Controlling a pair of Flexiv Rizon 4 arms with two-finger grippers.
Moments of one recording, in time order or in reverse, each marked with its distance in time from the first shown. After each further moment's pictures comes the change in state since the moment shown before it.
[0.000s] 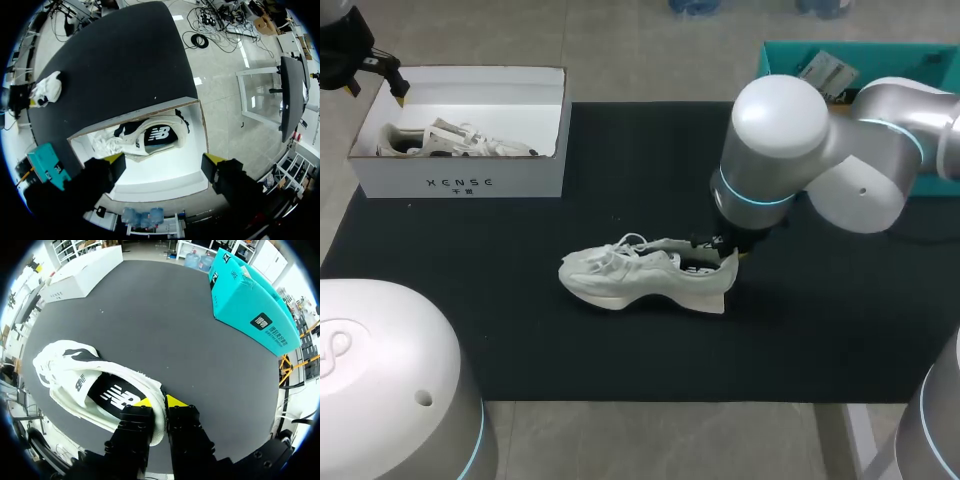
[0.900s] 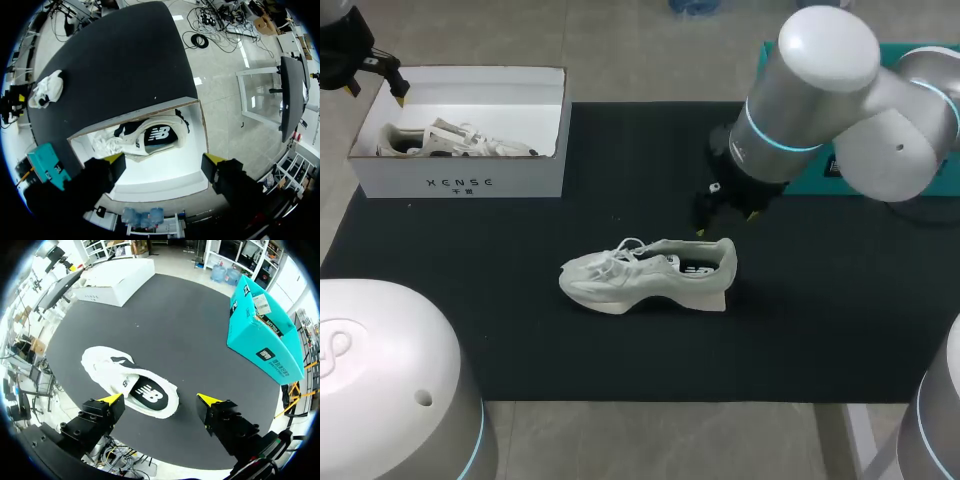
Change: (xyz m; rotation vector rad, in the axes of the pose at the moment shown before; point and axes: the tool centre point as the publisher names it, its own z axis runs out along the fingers) left arm 0.000 0.000 0.000 0.000 0.000 0.000; right arm 0.018 0.027 -0.083 -0.028 0.185 -0.194
